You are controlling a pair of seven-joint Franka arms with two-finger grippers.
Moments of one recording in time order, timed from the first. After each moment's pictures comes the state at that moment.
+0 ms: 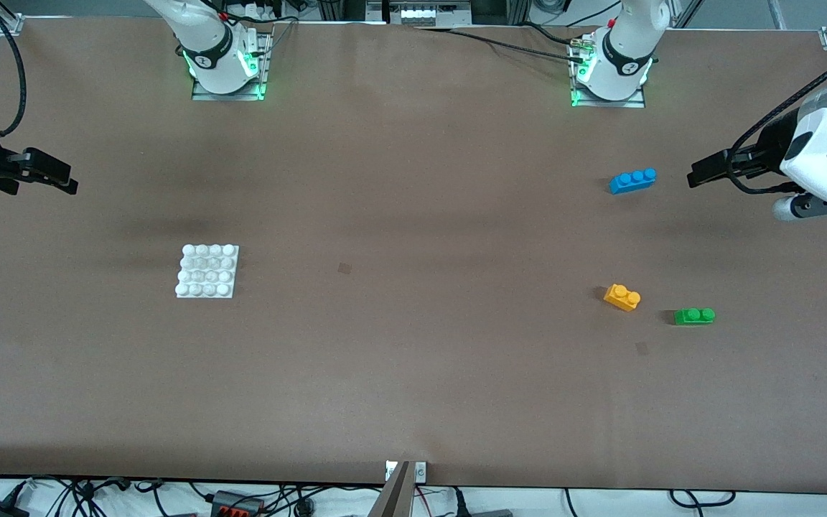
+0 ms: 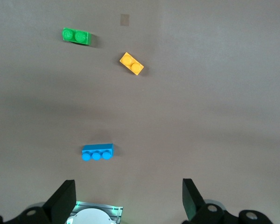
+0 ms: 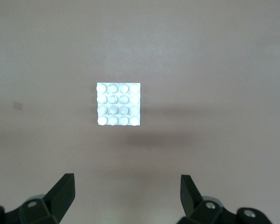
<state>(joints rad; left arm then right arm) 0.21 0.10 -0.29 -1.50 -0.08 1.42 -0.29 -0.07 0.04 0.01 -1.65 0.02 1.63 -0.07</state>
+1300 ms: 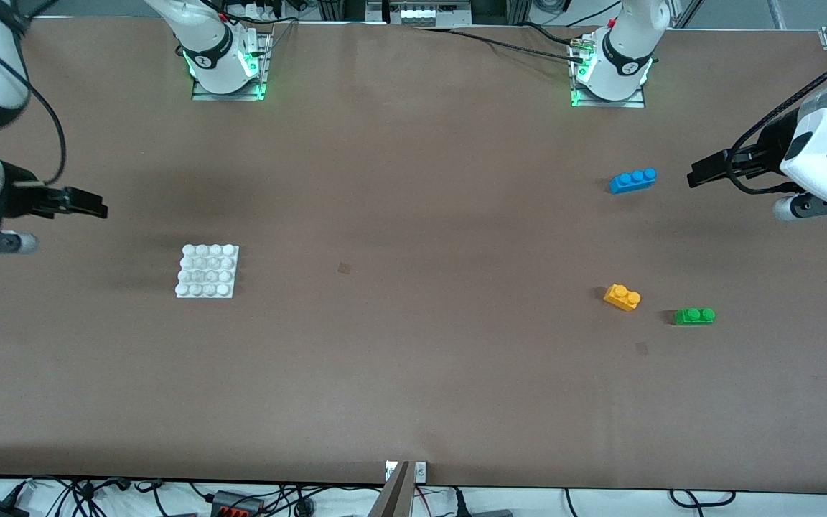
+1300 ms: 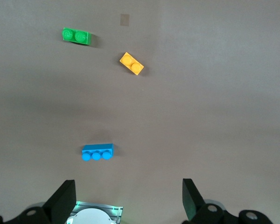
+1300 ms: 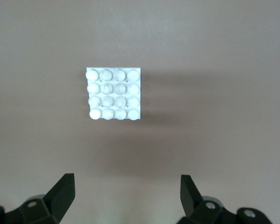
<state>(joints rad) 0.21 0.10 -0.29 -1.50 -0.08 1.42 -0.29 -0.07 0.23 0.01 -1.65 0.02 1.65 -0.07</state>
